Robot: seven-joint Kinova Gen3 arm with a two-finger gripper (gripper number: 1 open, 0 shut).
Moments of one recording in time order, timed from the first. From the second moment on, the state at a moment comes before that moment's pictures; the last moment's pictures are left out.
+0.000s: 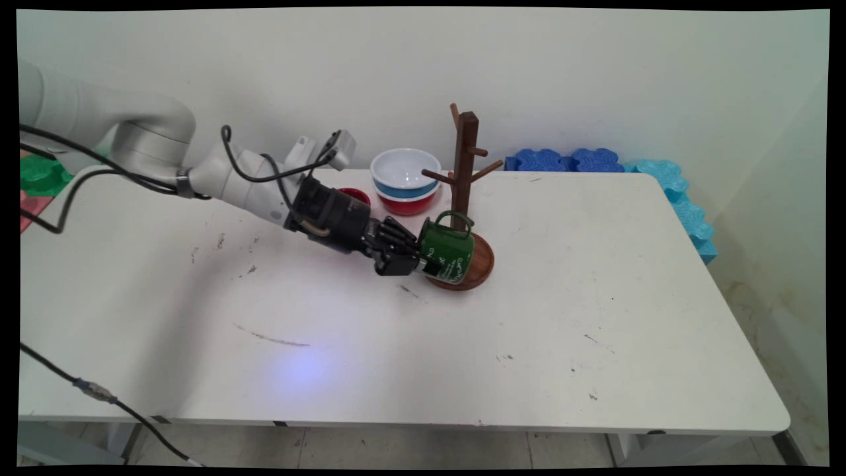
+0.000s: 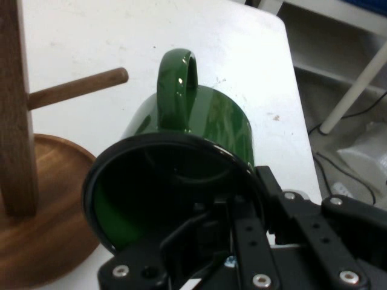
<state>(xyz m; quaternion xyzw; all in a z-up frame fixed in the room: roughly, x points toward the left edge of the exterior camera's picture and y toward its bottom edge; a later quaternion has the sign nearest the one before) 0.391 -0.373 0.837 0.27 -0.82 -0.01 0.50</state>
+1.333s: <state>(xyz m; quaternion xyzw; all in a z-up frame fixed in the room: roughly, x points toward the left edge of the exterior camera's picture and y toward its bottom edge) 0.452 -0.319 0.917 0.18 -0.90 0.11 0.39</state>
